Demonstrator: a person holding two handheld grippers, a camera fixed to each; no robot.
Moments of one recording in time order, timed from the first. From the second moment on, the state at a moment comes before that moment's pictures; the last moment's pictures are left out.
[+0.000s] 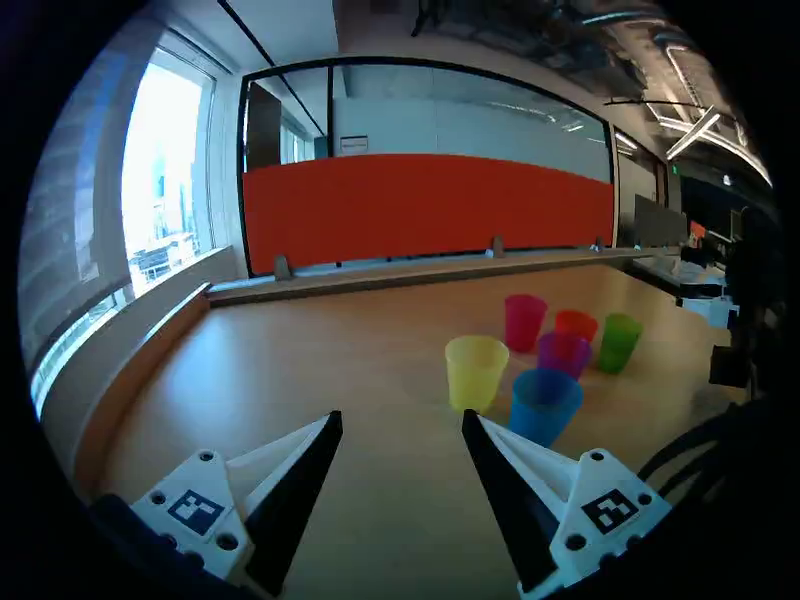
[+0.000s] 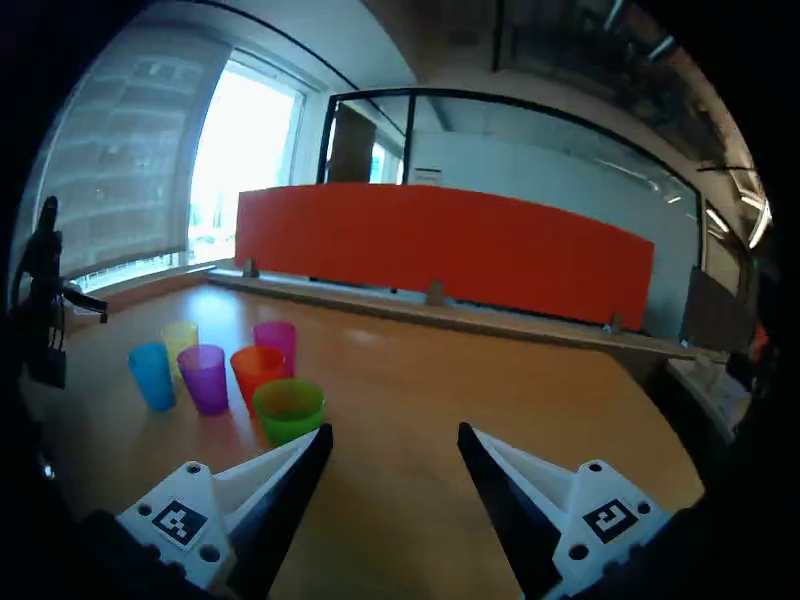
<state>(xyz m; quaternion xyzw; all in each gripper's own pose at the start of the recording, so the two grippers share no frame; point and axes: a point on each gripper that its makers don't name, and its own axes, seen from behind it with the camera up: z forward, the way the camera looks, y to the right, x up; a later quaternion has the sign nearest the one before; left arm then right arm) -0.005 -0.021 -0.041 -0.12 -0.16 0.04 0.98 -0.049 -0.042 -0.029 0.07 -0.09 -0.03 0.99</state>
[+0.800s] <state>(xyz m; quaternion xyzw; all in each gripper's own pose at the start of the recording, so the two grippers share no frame) 0.057 -0.055 -0.045 -0.03 -0.02 0.02 1.00 0.004 -0.006 -0.042 -0.03 0.04 0.01 1.00</state>
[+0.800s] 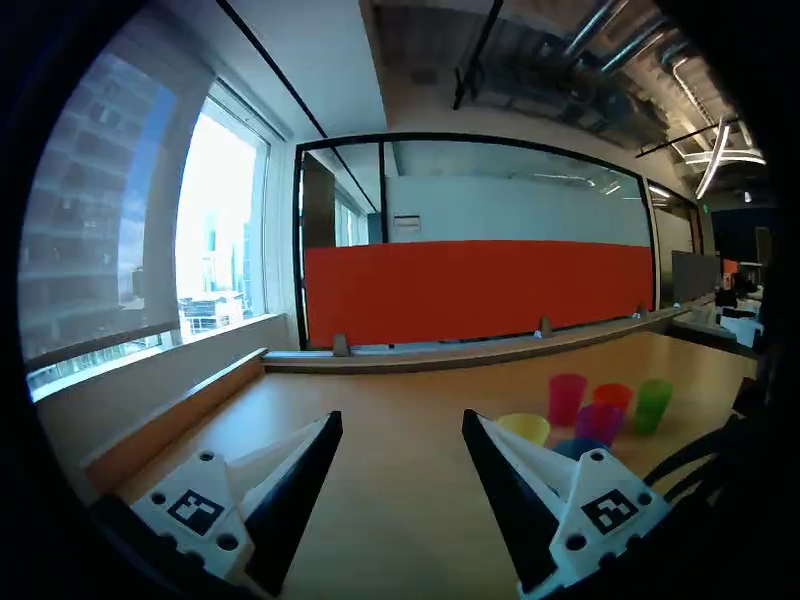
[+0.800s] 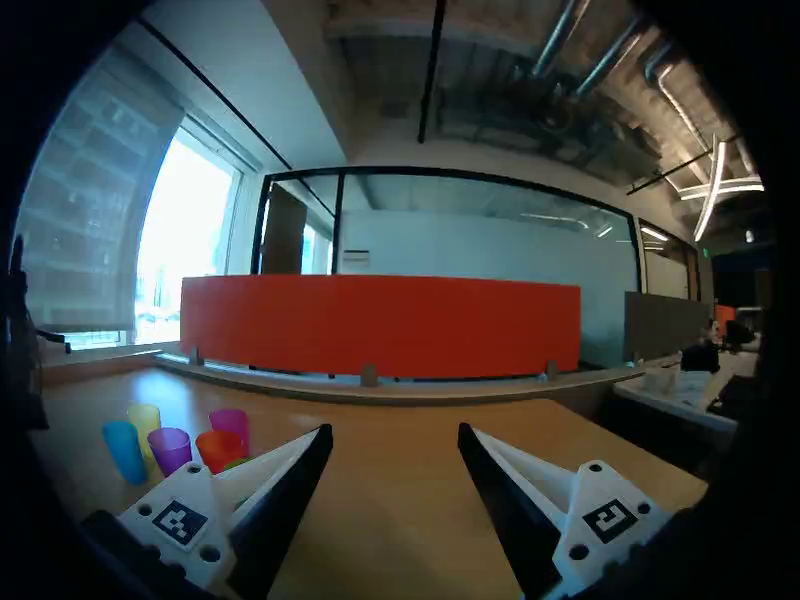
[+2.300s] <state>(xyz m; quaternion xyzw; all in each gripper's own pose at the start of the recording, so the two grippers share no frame) 0.053 -0.030 -0.016 -0.01 0.04 0.02 1.00 0.017 -0.010 -0.039 -0.08 0.01 0.03 1.00</state>
